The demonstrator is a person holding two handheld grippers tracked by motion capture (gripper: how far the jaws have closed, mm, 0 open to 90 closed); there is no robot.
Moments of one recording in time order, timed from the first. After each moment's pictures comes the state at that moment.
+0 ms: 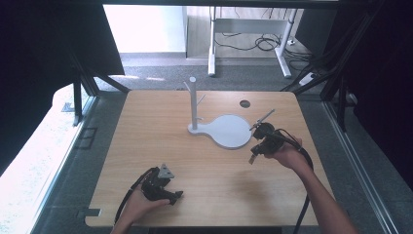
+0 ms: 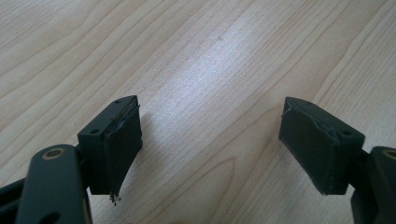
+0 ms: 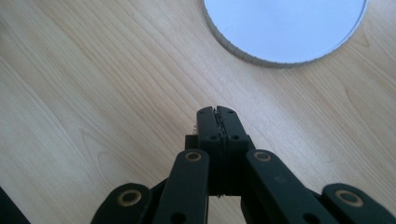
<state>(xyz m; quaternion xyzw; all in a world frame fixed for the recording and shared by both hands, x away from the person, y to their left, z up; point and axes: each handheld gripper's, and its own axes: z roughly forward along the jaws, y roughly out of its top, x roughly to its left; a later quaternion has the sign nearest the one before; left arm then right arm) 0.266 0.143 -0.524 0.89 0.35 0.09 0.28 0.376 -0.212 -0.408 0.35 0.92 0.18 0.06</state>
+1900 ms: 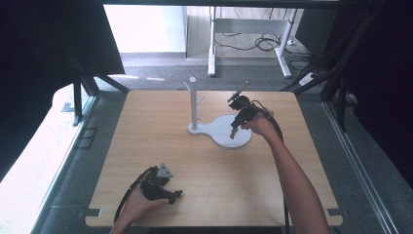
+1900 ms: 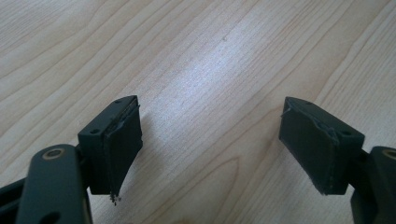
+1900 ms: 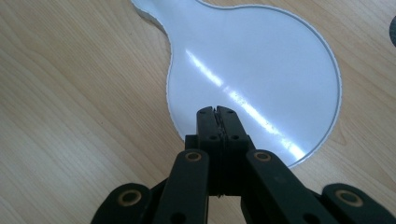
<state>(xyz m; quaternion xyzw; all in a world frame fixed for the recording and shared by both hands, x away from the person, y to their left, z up) 0.267 0.145 -0.524 0.88 0.36 0.09 0.29 0.480 -0.152 -0.408 0.38 0.91 0.18 0.05</state>
